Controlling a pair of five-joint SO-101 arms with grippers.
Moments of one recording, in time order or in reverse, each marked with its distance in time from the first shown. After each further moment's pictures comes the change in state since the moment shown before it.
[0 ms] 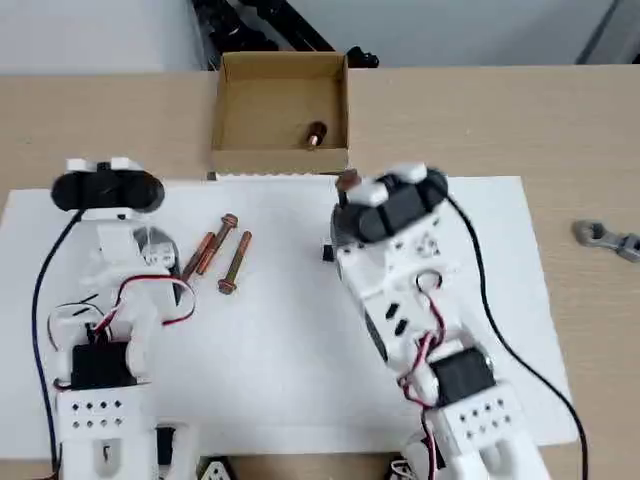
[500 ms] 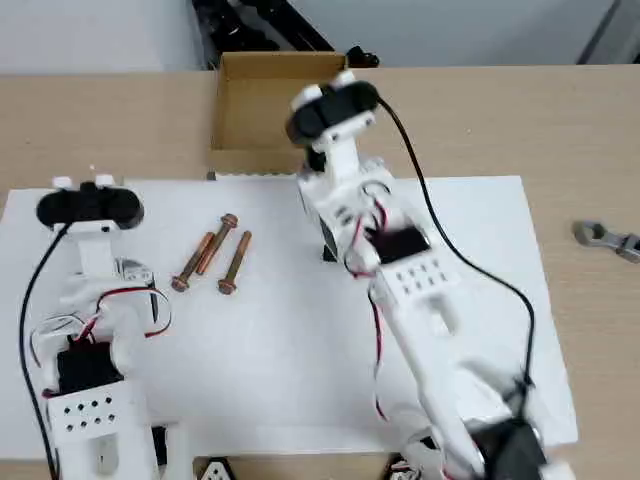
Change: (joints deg) left arm -9.0 0.0 4.1 3.7 -6.7; right arm -0.1 47.6 -31.7 -4.0 0.0
